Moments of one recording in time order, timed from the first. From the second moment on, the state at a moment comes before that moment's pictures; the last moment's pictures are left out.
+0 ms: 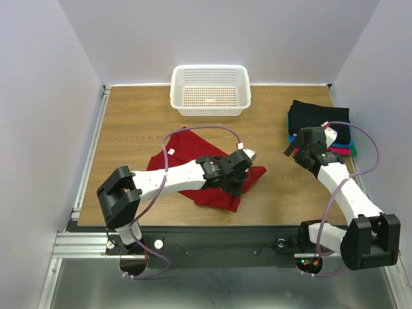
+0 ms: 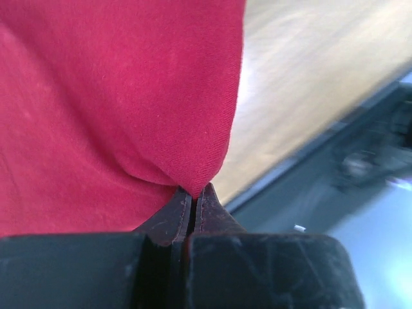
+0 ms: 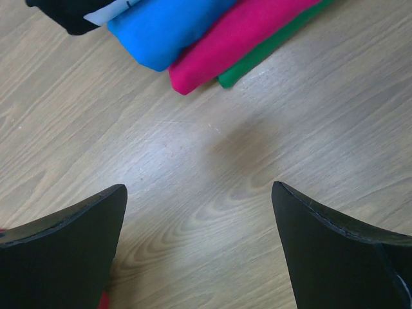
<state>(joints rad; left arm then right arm) -1.14 1.66 1.24 -0.55 -0.03 -0.61 0.11 1.13 0.79 -0.51 0.36 0.65</state>
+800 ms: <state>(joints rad) -0.80 1.34 1.08 -0.50 0.05 -0.59 0.07 1.13 0.77 -0.52 0.29 0.65</state>
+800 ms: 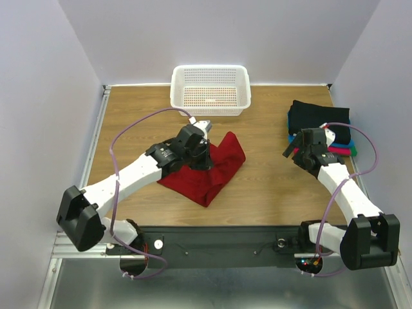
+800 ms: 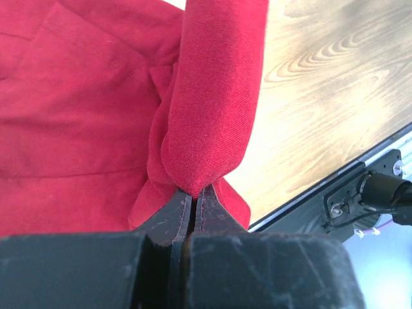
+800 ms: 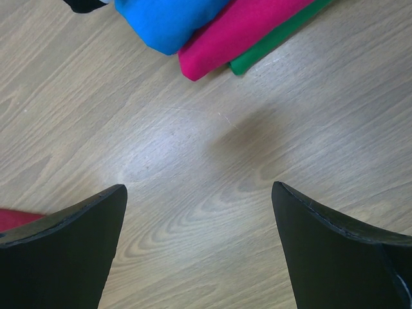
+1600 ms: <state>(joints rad) -0.52 1.24 0.97 -0.43 0.01 -0.52 0.07 1.12 0.77 -0.52 0.27 0.63</state>
